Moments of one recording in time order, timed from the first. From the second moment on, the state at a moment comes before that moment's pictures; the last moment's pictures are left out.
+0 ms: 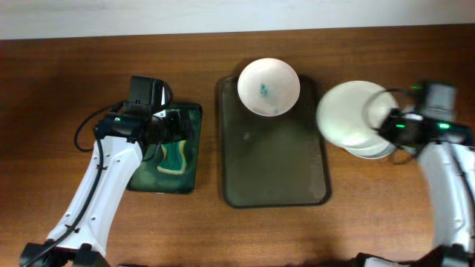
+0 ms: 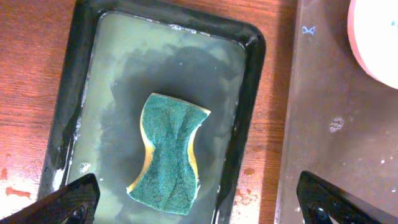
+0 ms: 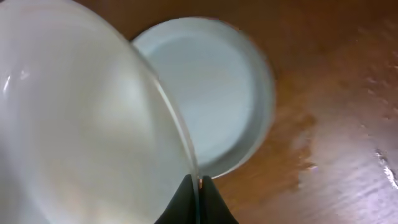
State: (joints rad) left arm -0.17 1.51 1.23 -0.83 -0.01 -0.30; right arm -0.30 1.42 1.13 -0.79 -0.01 0.35
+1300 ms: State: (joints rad) left arm -0.17 1.51 1.23 -0.83 -0.01 -0.30; right arm 0.11 1.70 1.03 -0.80 -0.18 0.51
